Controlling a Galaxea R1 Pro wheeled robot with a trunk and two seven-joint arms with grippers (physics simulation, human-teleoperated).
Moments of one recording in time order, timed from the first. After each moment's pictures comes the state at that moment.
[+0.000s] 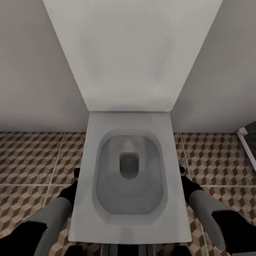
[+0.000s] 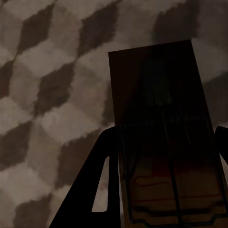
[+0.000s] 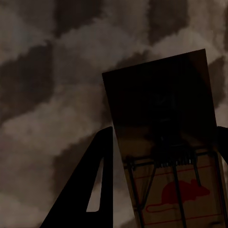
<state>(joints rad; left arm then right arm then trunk) -0.87 -0.01 -0.12 -0.36 0.08 -0.08 0.36 -0.96 -0.03 0.09 -0.24 -0.01 0.00 -0.18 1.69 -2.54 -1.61</state>
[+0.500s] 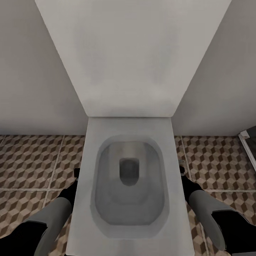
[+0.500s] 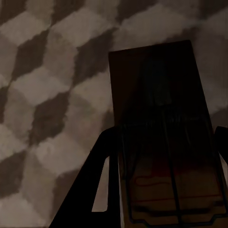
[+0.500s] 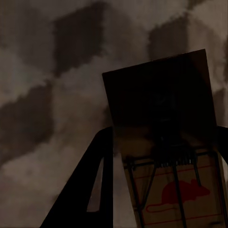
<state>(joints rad) -0.87 -0.01 -0.13 -0.36 0.08 -0.08 0.36 -0.96 -0.03 0.09 -0.24 -0.01 0.00 -0.18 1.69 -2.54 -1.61</state>
